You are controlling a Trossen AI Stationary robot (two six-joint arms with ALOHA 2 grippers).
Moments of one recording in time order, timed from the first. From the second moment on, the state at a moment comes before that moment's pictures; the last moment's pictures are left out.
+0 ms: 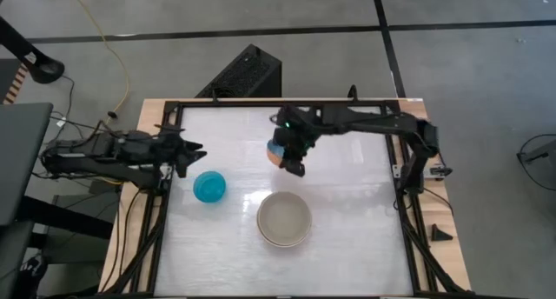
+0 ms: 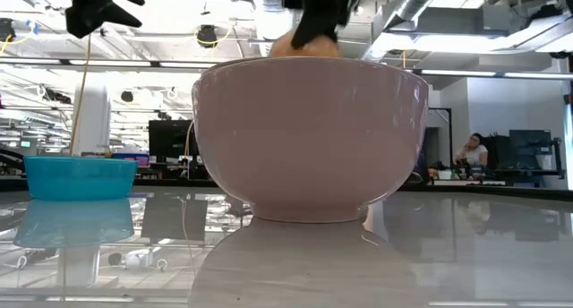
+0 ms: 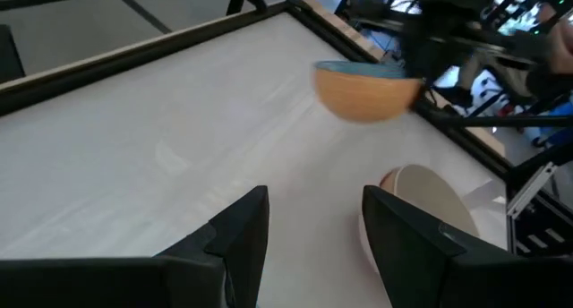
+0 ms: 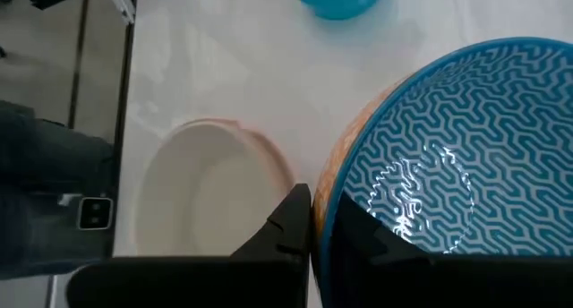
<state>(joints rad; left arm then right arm) -0.08 0.52 0.83 -0.69 -0.38 -0.66 -0.17 1.77 1.71 -0.88 -0.42 0.08</state>
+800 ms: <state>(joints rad) -0.08 0.40 0.83 -0.79 -0.34 -0.64 0.45 1.46 1.24 0.00 0.21 0.77</state>
